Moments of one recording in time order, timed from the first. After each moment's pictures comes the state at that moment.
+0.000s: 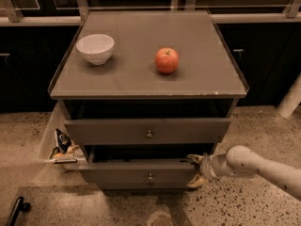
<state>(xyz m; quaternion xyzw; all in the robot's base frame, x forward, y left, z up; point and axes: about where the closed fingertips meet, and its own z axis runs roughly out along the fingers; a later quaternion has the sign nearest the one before) 0.544 -0.208 0.388 -0.66 0.68 0.11 0.31</state>
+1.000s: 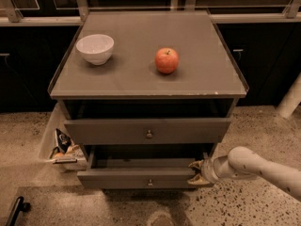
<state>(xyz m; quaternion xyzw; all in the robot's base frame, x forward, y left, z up) 0.534 -0.207 0.393 -0.66 0.68 0.12 0.31</state>
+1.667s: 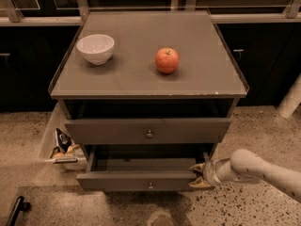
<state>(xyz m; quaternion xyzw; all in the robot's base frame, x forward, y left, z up) 0.520 -0.211 0.394 -0.66 0.68 0.12 0.31</state>
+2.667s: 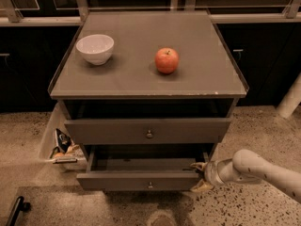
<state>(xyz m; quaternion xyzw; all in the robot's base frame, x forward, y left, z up) 0.517 -0.215 0.389 -0.65 0.68 0.14 0.31</state>
